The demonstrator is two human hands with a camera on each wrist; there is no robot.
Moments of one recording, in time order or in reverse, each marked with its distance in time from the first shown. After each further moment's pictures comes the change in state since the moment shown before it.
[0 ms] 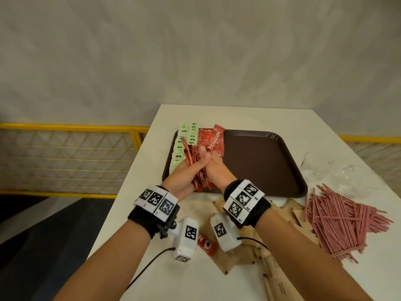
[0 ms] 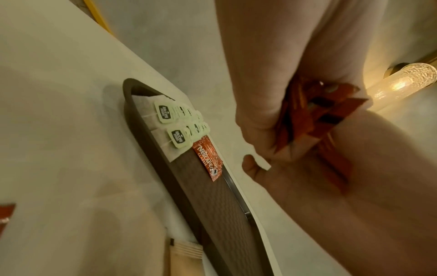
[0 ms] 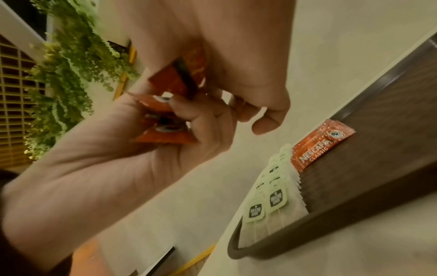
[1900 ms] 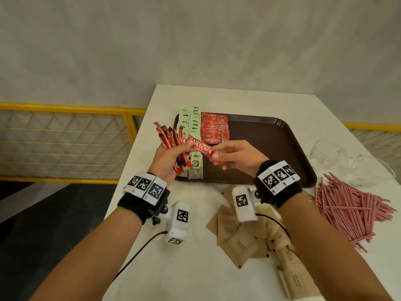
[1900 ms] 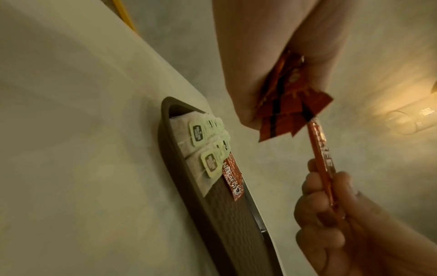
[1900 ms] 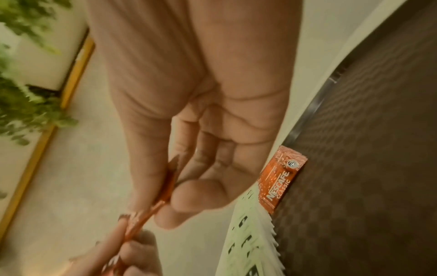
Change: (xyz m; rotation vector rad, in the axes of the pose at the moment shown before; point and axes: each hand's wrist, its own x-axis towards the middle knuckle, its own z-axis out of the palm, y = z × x) left_hand 0.024 0.005 -0.066 -0.049 0.239 0.055; right_hand 0.015 0.010 -0.042 0.177 -0.238 0.245
